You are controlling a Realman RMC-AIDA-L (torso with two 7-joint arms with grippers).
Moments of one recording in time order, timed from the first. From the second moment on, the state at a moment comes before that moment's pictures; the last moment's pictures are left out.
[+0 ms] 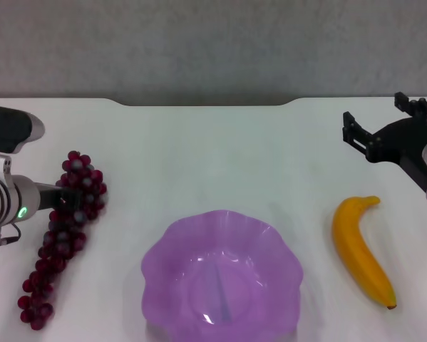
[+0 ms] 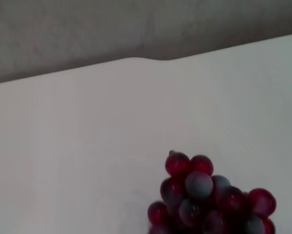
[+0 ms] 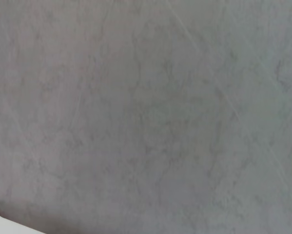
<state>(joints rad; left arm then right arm) -0.49 -2.03 -1.62 -0.91 2.72 -0.57 0.18 0.06 2.01 -1.94 -1.33 0.85 -0.13 -0.72</state>
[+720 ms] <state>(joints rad) -0.30 -2.03 -1.66 -1.53 2.73 -0.86 0.25 0.06 2.01 -1.95 -1.33 0.85 -0.12 -0.72</state>
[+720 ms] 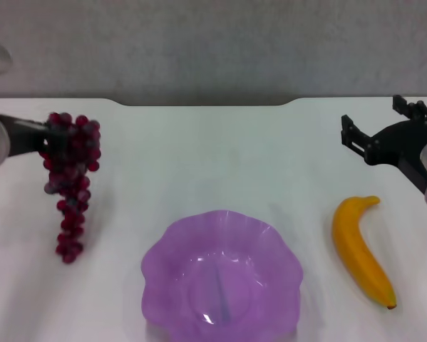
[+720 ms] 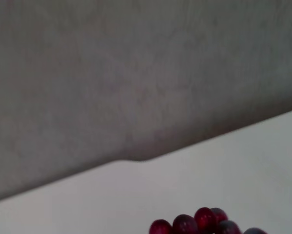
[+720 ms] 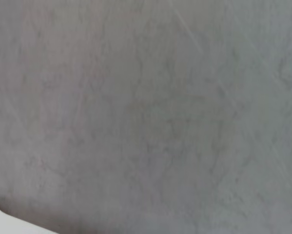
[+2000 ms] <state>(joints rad) -0.25 -2.03 -1.70 -2.06 2.53 -1.29 0.40 0.06 2.01 -1.94 -1.33 0.85 -0.10 -0.72</state>
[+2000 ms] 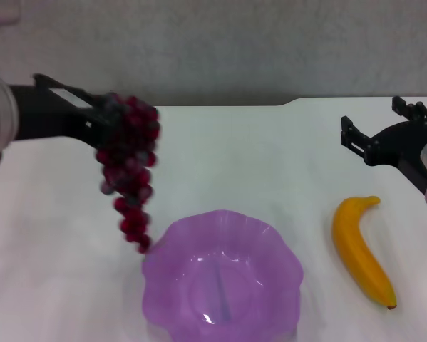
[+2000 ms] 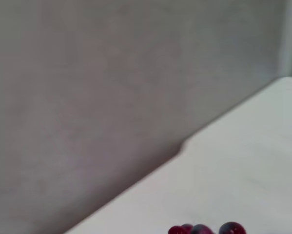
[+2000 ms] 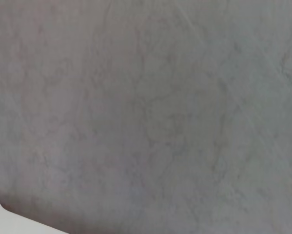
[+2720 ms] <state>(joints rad) -0.28 -2.03 -1.51 -1.87 2.34 -1.31 0.46 0.06 2.01 -1.95 -1.34 0.85 -0.10 -0.72</state>
